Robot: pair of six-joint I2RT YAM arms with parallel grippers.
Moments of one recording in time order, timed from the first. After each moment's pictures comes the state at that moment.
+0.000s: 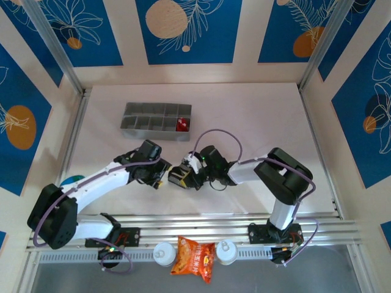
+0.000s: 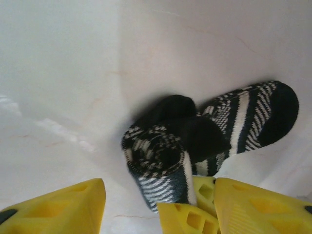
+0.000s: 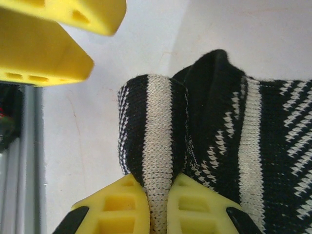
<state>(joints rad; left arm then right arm) -0.63 1.30 0.72 -0.48 0.16 -1.53 0.75 1.80 0.69 0.33 -0.67 0.17</state>
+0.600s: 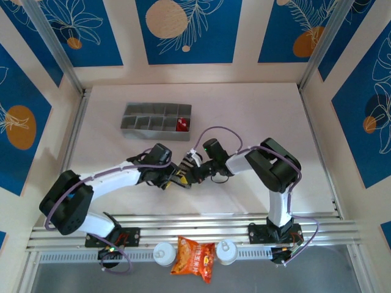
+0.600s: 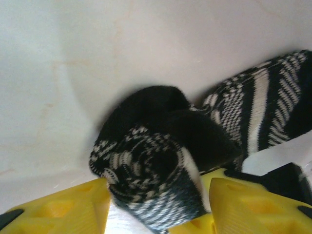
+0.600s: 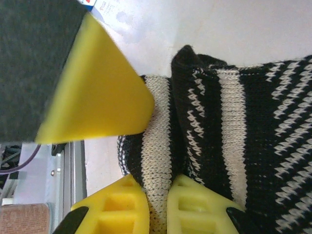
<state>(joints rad) -0.70 1.42 0.72 -0.39 0.14 -1.49 0.67 1.93 0.80 0.26 -0.92 0.26</state>
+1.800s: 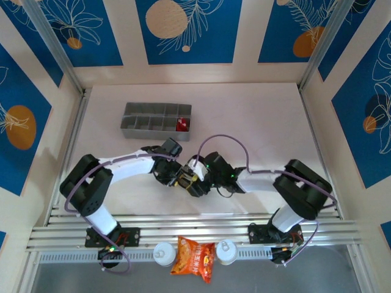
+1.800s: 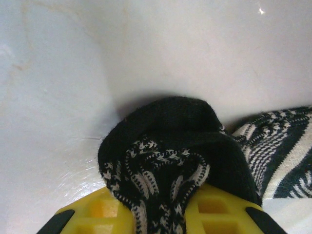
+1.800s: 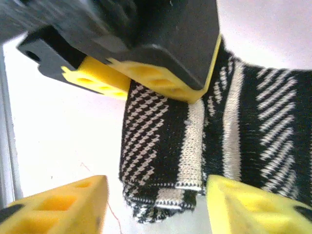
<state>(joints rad) -0.72 1.65 0.92 -0.56 0.22 -1.61 0.87 1.53 0.58 0.16 -0.33 -0.02</state>
